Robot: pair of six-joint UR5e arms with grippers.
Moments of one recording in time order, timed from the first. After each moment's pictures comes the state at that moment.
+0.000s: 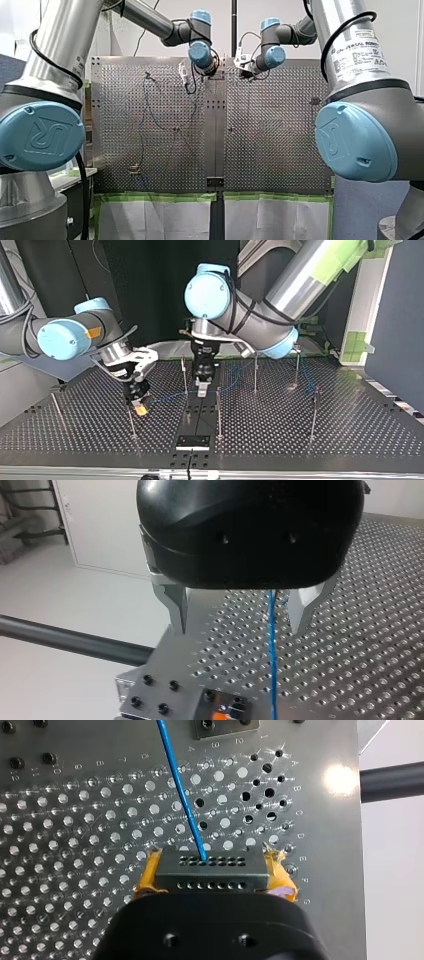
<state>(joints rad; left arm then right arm) -0.58 -1.84 -1.41 -3.00 -2.00 -1.79 2.02 -1.18 1.23 -0.03 1.30 1.74</state>
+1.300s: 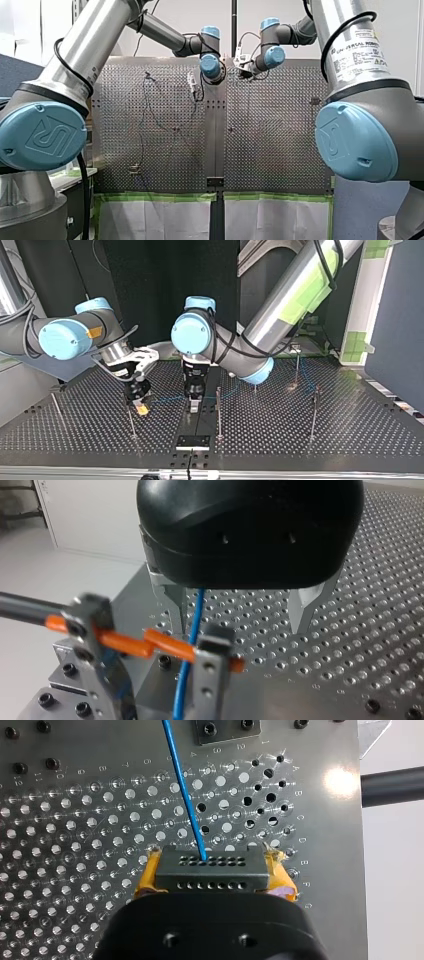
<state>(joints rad) -0.56 -2.03 -1.20 -3.04 -2.01 -1.79 2.02 -1.18 1.23 -0.03 1.30 1.74</state>
